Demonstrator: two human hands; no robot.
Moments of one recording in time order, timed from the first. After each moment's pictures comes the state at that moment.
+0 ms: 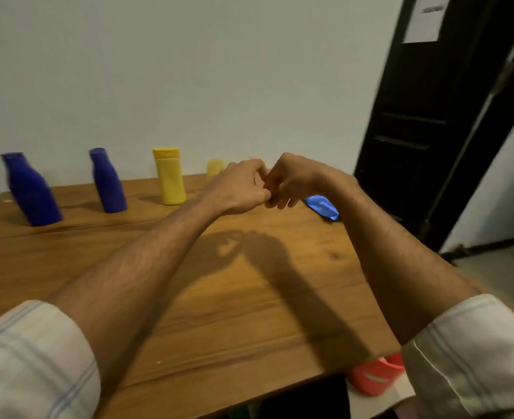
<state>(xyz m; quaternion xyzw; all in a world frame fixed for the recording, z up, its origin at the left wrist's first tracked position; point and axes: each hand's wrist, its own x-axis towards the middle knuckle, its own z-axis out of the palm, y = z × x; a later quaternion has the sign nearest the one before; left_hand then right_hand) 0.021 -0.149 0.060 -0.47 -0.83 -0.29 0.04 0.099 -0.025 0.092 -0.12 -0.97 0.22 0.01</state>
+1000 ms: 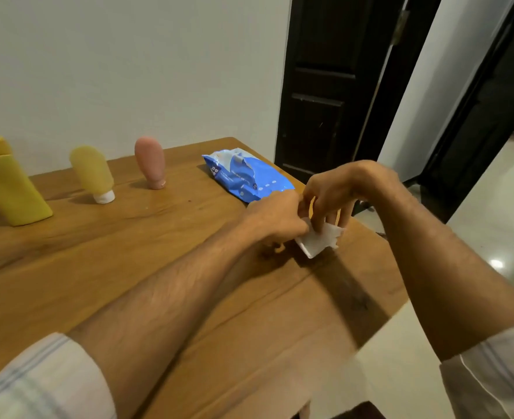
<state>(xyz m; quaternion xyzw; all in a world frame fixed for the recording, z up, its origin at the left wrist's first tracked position) 0.102 0.022 0.003 -0.62 -0.75 -0.19 -0.15 0.188 0.110 0.062 -0.38 -0.87 0.23 -0.24</state>
